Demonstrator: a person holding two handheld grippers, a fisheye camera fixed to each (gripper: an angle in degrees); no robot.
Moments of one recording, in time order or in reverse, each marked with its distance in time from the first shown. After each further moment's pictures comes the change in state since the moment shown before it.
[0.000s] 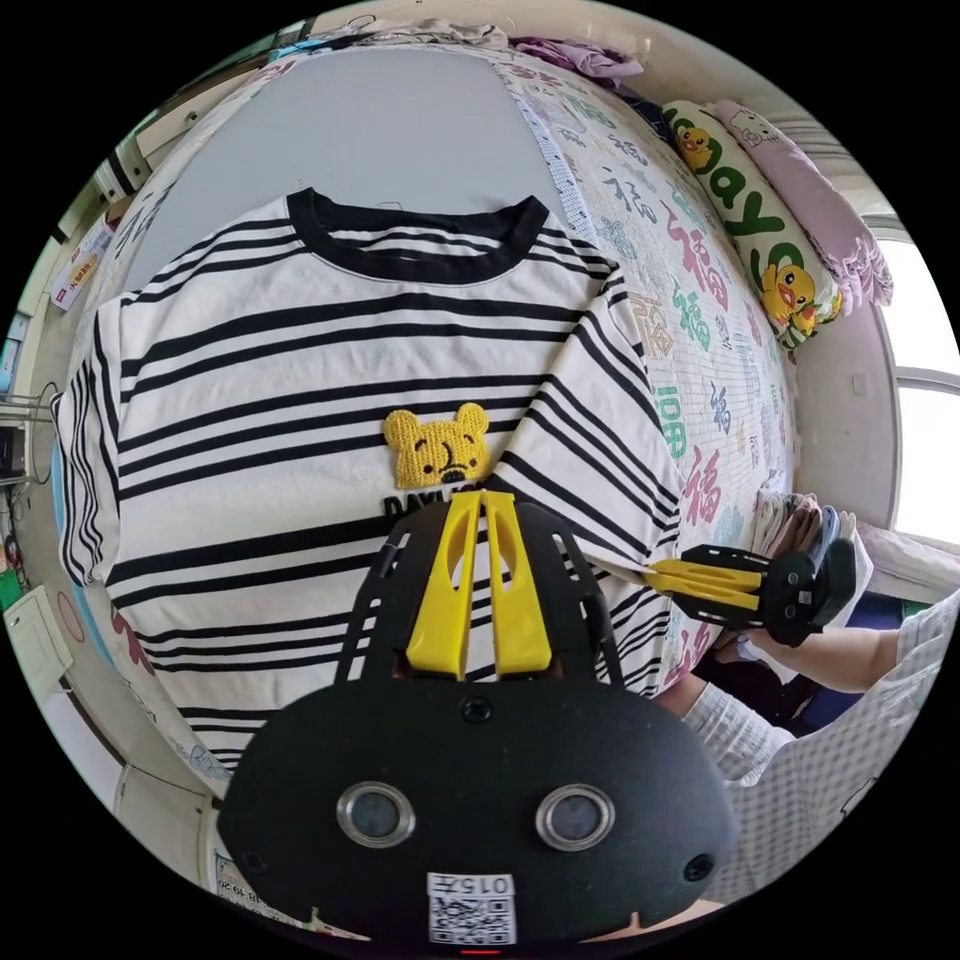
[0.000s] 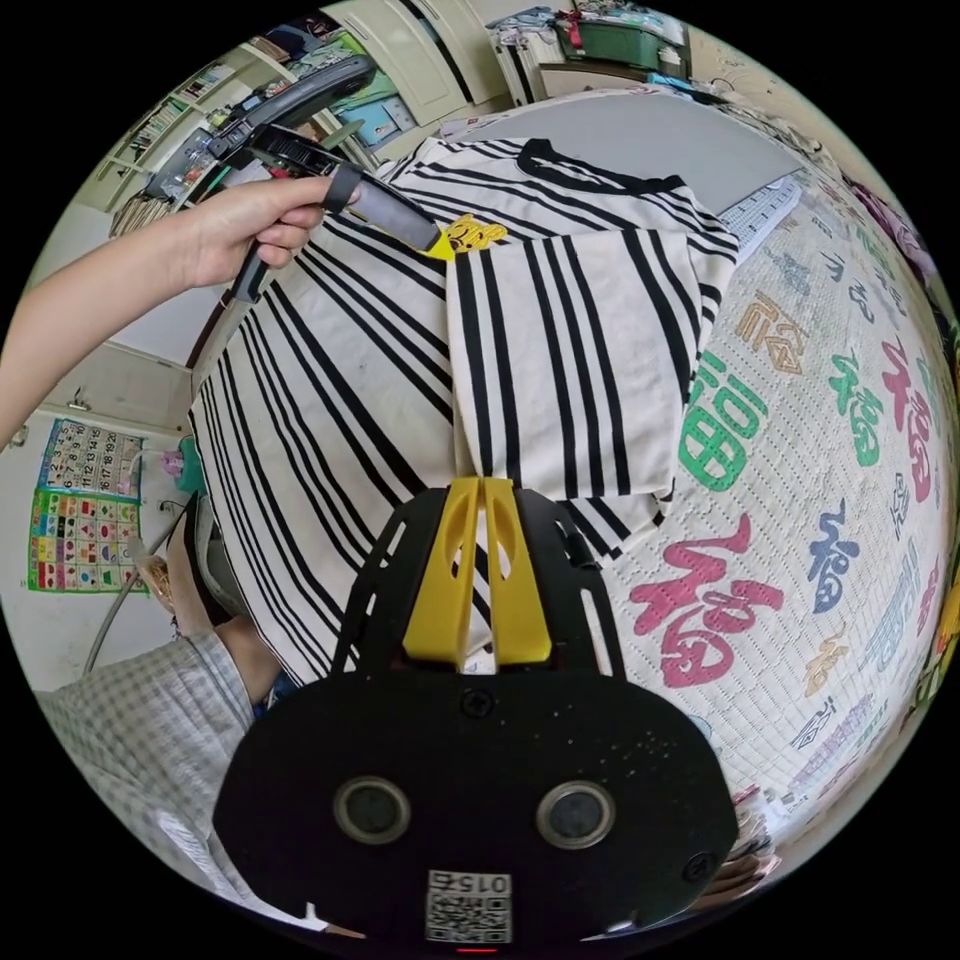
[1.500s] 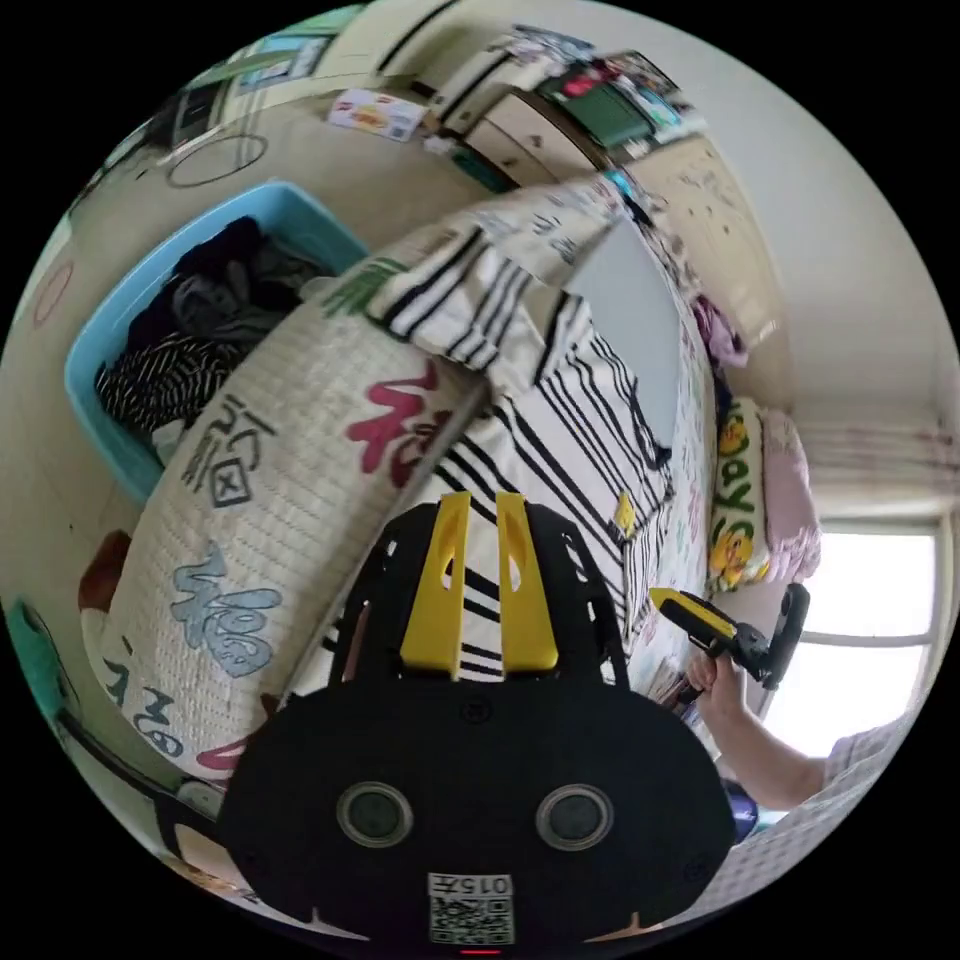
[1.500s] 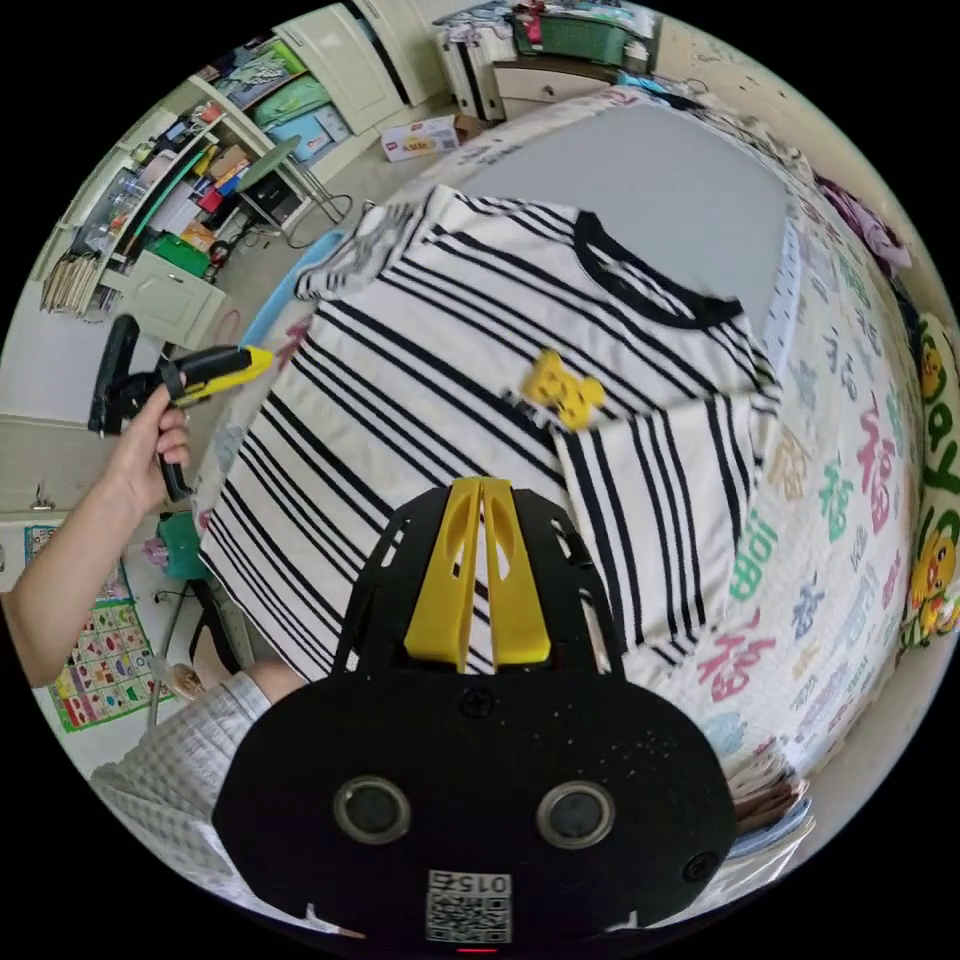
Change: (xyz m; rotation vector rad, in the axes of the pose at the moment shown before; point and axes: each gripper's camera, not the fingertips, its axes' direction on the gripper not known) left arm -0.282 0.074 0.320 0.495 0.360 -0.696; right arm -0.207 -0.264 0.023 0.010 0.114 0.132
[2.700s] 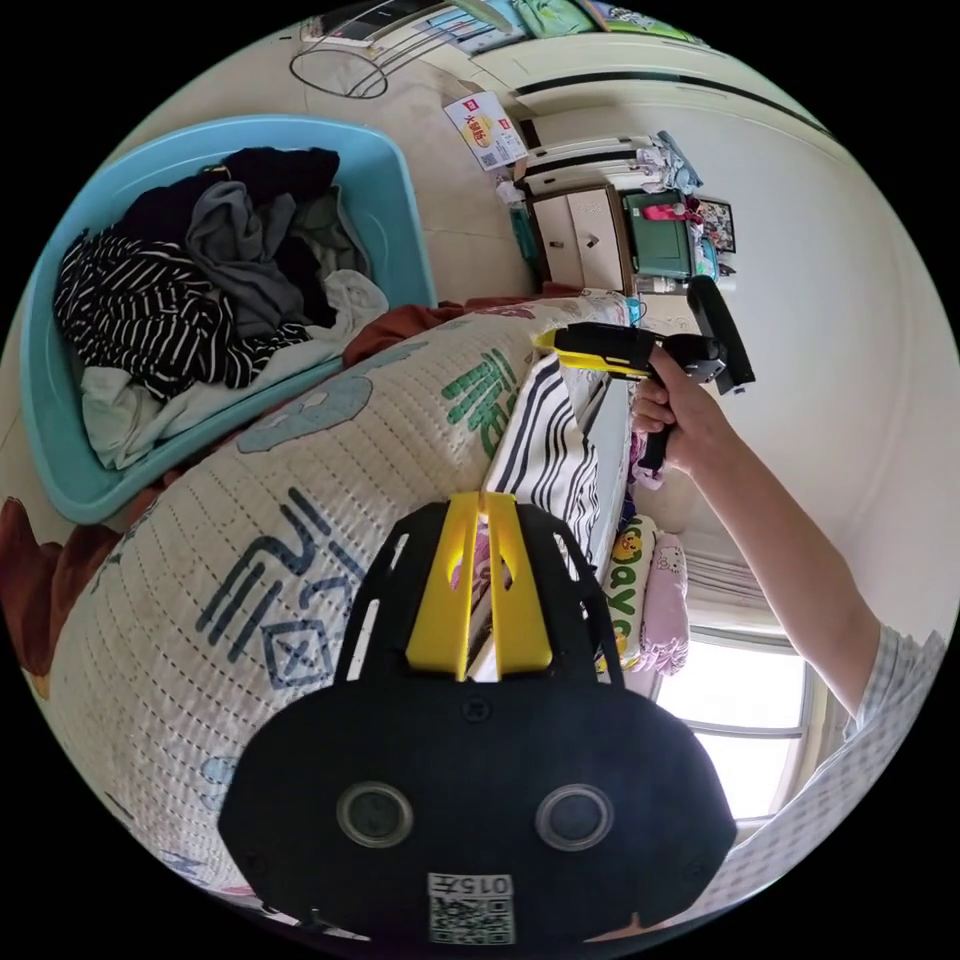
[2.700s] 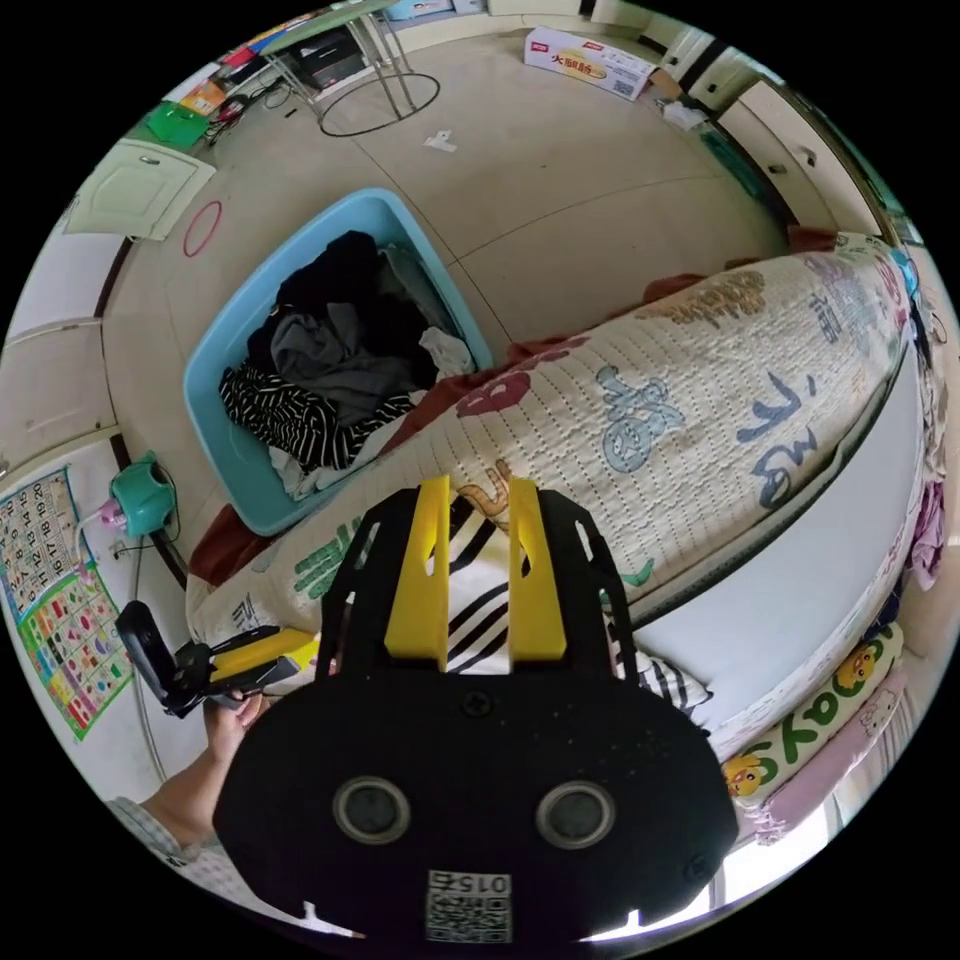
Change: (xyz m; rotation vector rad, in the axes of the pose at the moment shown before) left arm -0.164 -0.051 0.289 0.066 0.323 -0.176; right arm -0.219 -0.438 0.139 -0.385 0.169 -0.294
